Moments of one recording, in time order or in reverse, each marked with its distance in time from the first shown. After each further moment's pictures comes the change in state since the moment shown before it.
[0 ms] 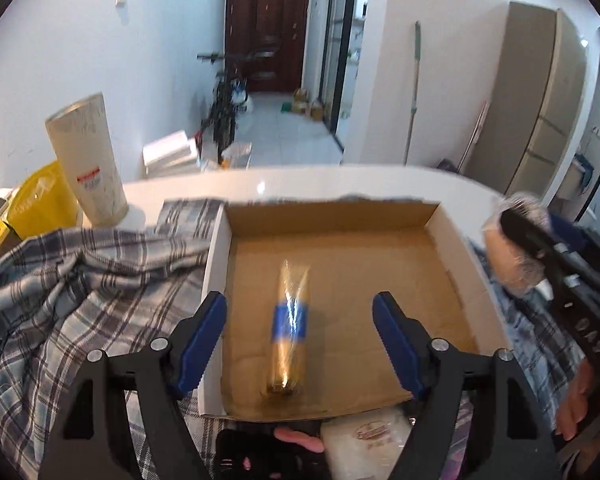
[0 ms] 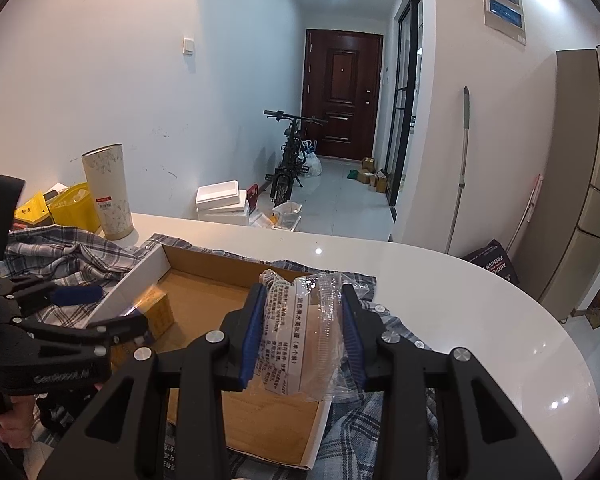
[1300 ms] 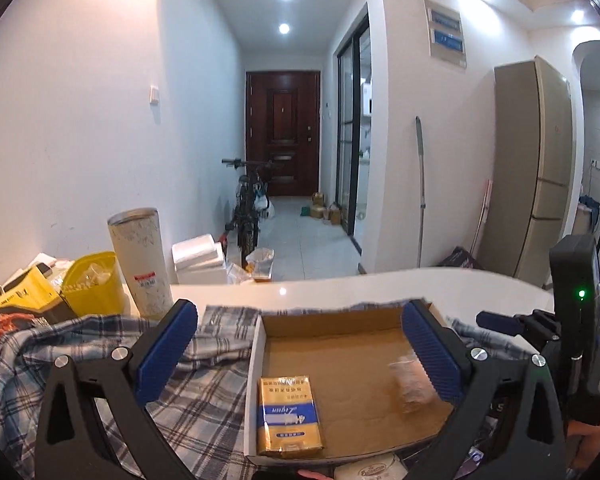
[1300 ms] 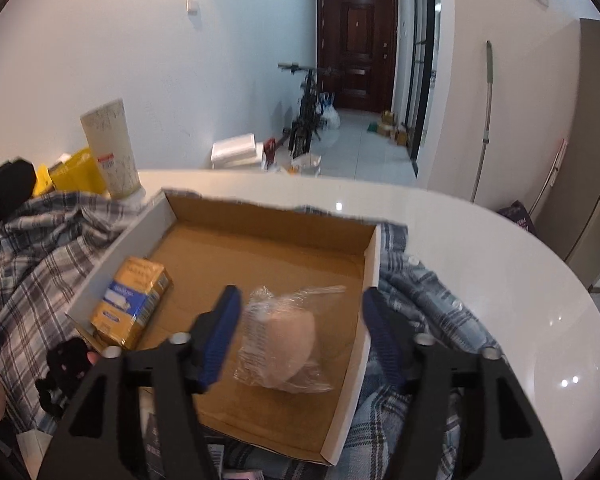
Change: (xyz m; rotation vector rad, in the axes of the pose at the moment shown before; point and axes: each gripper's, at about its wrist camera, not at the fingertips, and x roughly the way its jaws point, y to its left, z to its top) left arm -0.086 -0.006 0.005 0.027 -0.409 0.090; right arm 0.031 0.001 -0.011 0.028 0.129 0.074
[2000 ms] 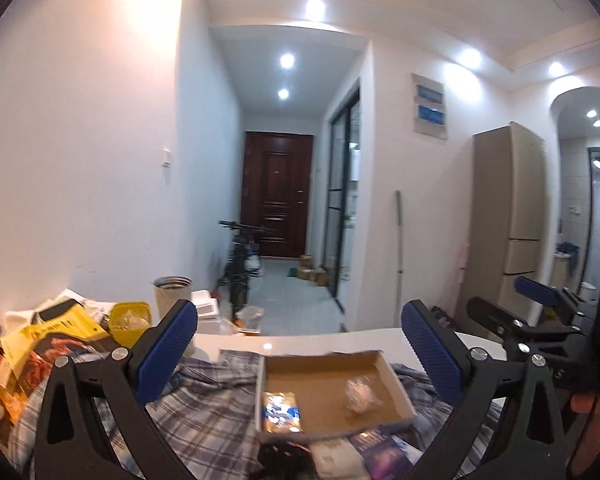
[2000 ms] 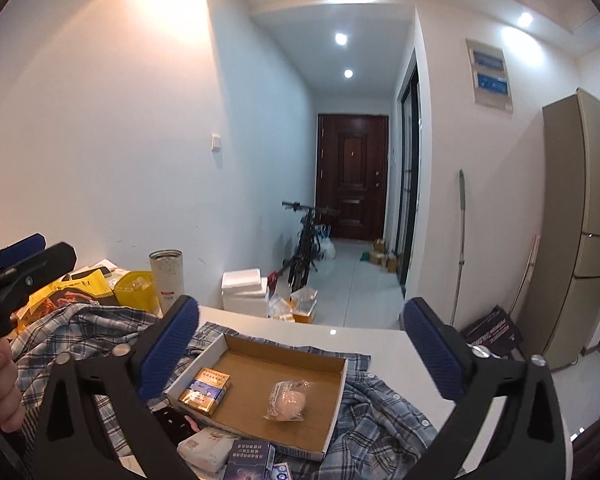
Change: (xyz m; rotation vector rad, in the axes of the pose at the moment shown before) left arm -0.185 0.010 0.026 -0.053 -0.220 -0.079; right arm -0.211 0.035 0.019 -0.030 -0.467 -0.029
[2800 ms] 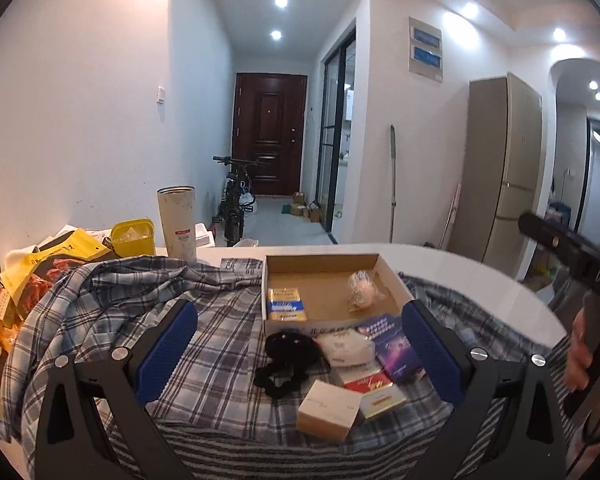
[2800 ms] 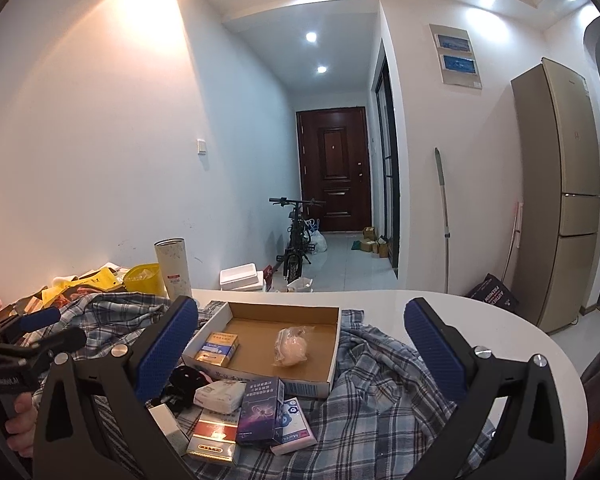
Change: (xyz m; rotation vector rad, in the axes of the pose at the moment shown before) left arm -0.022 0.010 -0.086 0.031 0.243 0.005; right arm -0.058 -0.010 -0.055 0.094 0.022 -0.031
